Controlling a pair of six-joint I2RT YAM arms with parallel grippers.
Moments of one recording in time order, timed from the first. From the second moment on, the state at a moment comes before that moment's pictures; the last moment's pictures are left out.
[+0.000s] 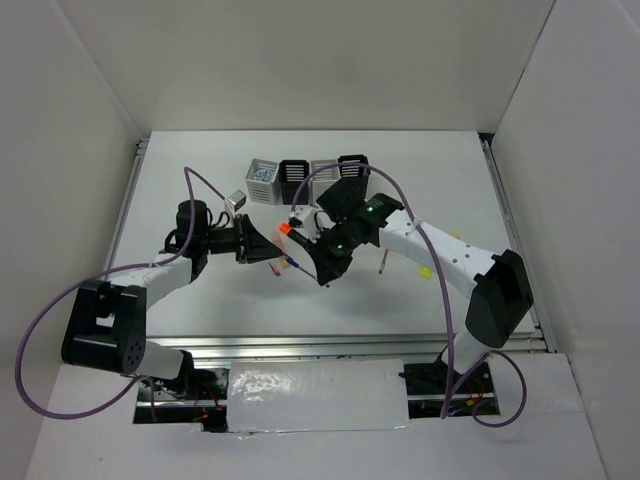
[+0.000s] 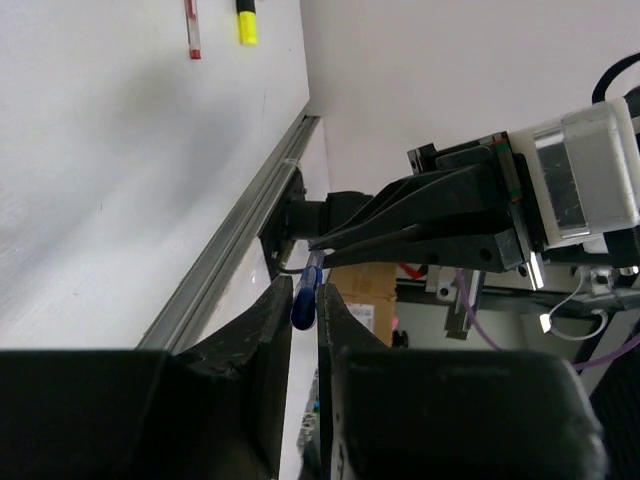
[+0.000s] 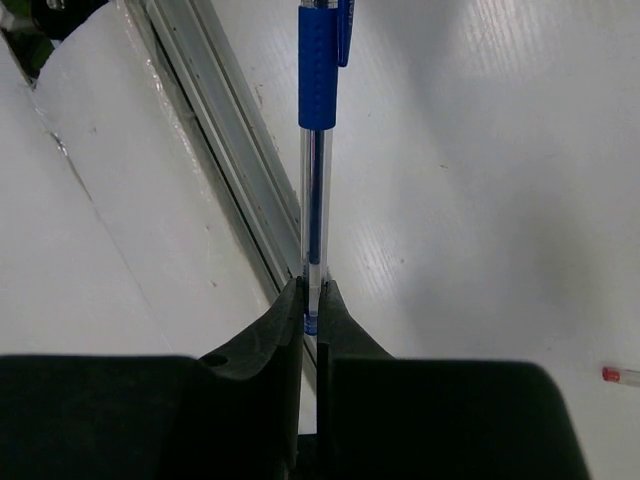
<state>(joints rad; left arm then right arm) -0.14 1.39 0.63 0.34 1.15 -1.00 0.77 1.60 1.39 -0.90 -0.47 -0.15</state>
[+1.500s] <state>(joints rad) 0.04 1.45 0.55 0.42 1.21 -1.16 0.70 1.72 1.51 -0.84 -0.65 -0.13</state>
